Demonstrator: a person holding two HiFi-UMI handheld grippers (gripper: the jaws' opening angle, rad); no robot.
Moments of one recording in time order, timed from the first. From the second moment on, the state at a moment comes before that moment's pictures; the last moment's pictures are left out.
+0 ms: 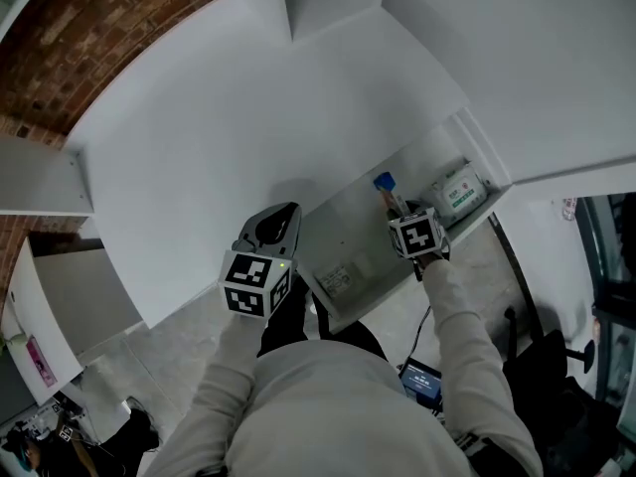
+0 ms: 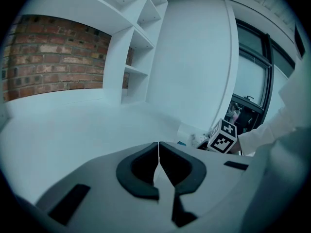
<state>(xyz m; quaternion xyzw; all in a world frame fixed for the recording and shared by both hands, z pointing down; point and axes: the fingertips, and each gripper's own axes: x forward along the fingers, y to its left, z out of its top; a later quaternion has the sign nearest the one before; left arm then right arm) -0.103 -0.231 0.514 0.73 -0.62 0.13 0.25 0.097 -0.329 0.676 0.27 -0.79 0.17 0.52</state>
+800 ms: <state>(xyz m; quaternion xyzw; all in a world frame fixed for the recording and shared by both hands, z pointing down) -0.108 -0.229 0.511 0.73 -0.62 0.12 0.25 0.087 -0.325 0.650 0.28 -0.79 0.14 0.53</state>
